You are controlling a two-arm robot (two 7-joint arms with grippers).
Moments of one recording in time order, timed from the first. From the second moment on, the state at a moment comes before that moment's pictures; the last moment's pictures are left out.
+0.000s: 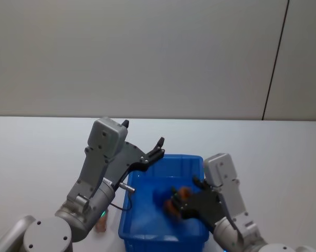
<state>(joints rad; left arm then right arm) -0.24 0.38 0.45 -1.63 -0.20 0.01 -0.01 0.09 0.04 -0.39 -1.53 -0.04 0.24 0.11</state>
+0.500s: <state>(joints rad) -0.24 0.38 0.45 -1.63 -0.20 0.01 -0.01 0.10 0.02 -0.40 -1.52 -0.05 0.23 0.10</state>
